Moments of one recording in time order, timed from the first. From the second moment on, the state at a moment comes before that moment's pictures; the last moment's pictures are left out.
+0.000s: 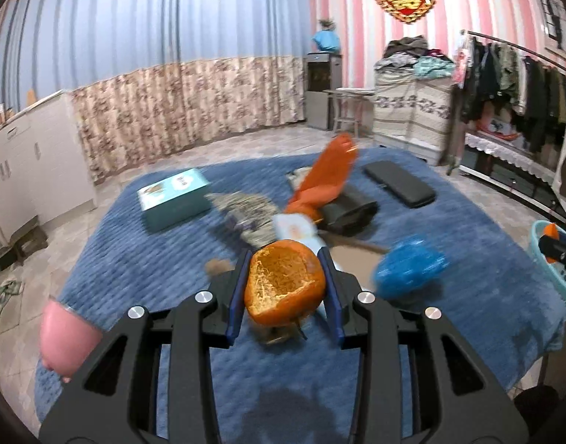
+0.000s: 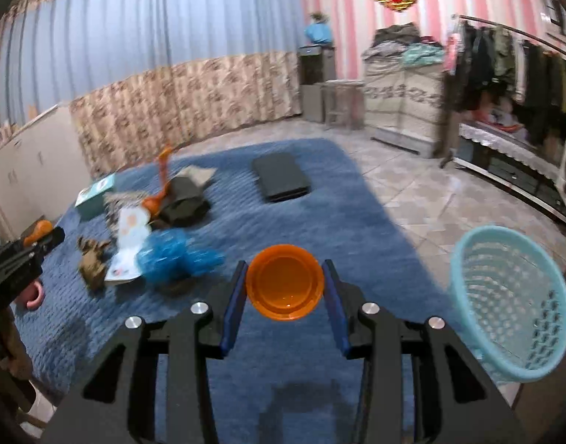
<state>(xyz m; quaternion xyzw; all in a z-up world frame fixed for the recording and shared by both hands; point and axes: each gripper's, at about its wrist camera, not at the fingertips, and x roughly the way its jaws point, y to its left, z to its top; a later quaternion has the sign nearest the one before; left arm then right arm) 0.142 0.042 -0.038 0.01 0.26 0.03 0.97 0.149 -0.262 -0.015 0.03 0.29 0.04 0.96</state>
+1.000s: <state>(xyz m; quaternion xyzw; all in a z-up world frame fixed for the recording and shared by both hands) 0.192 -0.277 -0.029 0.09 0.24 -0.25 0.93 0.089 -0.498 -0.011 0.12 0.25 -0.20 0.94</state>
